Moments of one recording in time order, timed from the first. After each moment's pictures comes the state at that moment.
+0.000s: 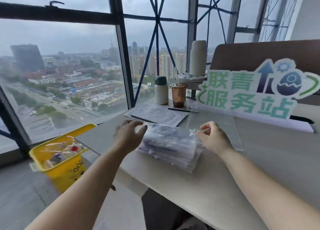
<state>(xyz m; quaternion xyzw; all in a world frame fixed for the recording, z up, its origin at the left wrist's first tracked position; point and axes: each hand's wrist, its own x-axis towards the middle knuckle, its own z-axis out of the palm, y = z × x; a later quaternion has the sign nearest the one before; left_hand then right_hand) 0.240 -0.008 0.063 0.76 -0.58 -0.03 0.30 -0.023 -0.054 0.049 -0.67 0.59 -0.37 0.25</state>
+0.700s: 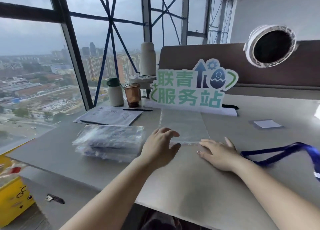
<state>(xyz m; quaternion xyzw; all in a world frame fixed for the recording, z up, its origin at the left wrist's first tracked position) 0.035 0.014 0.050 0.52 -0.82 -0.03 0.26 -0.186 0.007 0.022 -0.74 0.67 -0.06 0.07</state>
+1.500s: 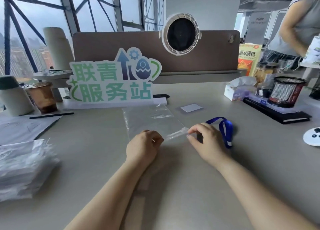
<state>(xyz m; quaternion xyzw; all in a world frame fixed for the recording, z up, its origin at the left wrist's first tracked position) -0.152 -0.004 0.008 0.47 -0.82 -0.13 0.29 -0.340 0.080 0.007 -0.60 0.67 -0.42 -0.10</state>
